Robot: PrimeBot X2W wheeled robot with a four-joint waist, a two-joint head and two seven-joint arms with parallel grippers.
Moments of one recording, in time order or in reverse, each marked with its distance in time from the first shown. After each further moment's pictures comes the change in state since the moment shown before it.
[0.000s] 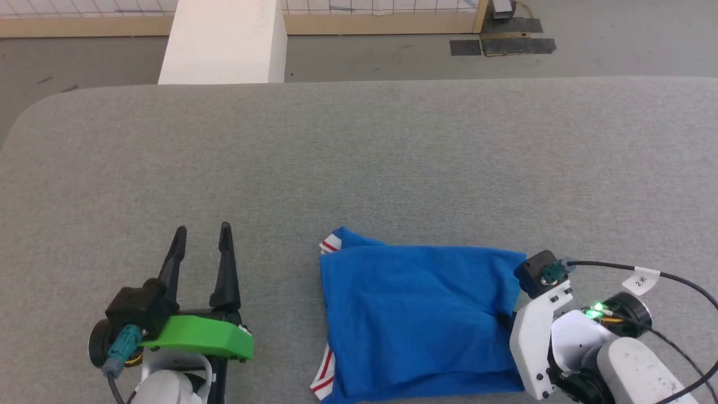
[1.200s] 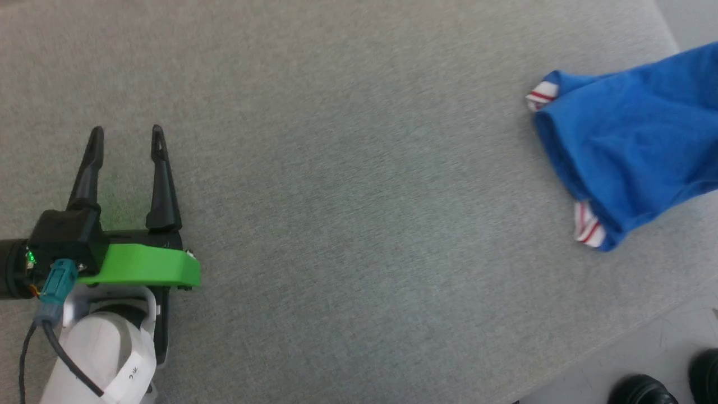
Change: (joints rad) left arm -0.134 0.147 0.037 -0.274 0.140 0.122 0.204; right arm -0.764 -0.373 0.120 0.800 0.122 0.001 -0.418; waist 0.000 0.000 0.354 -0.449
